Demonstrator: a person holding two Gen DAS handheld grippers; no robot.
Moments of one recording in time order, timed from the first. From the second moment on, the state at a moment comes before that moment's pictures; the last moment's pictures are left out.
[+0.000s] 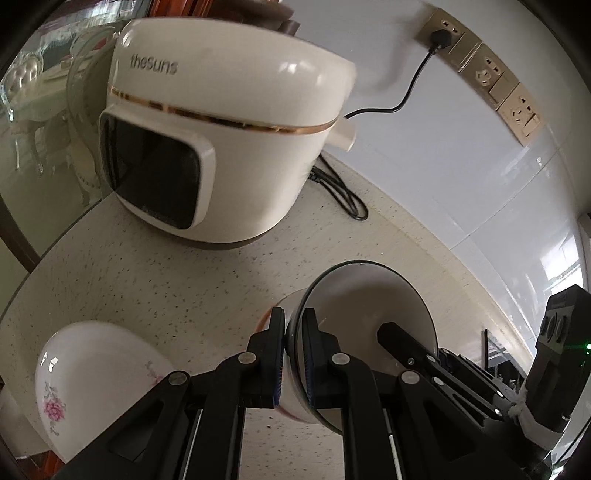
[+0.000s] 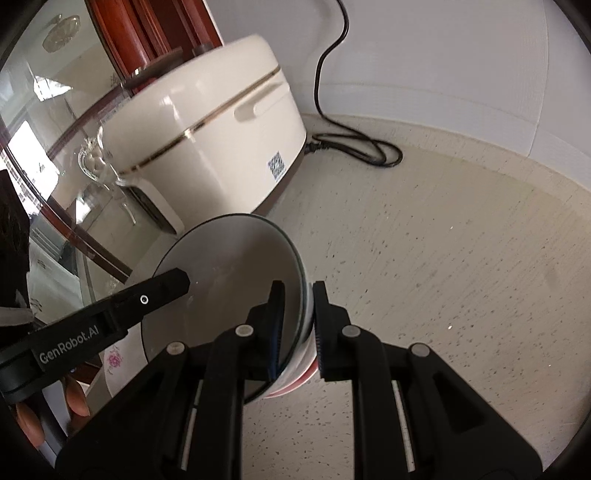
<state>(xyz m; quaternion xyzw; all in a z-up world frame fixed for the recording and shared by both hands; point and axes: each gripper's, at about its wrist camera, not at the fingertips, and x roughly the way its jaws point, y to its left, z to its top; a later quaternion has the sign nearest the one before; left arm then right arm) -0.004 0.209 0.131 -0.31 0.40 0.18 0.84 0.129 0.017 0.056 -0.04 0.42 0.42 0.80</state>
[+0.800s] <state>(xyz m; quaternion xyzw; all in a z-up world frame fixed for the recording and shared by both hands) -0.008 0.217 0.118 -0.30 0.39 0.17 0.85 0.120 0.018 0.055 -0.09 0.36 0.41 0.83</state>
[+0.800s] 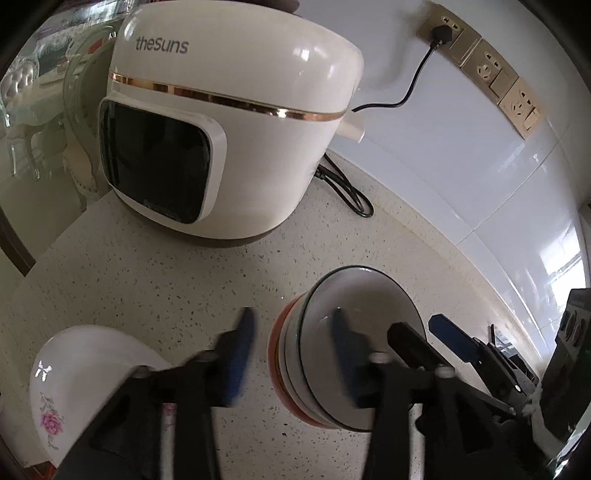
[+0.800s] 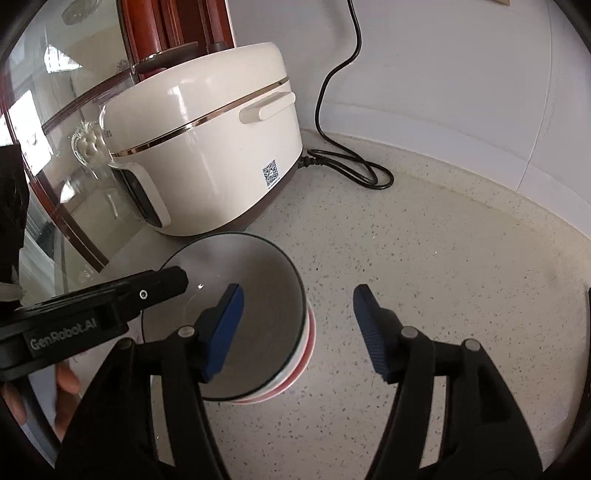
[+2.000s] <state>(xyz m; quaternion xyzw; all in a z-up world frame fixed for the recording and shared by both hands) 0.020 0.231 0.064 -0.41 0.47 0.04 0.78 0.158 0.012 0.007 0.04 0.52 0.49 0.70</state>
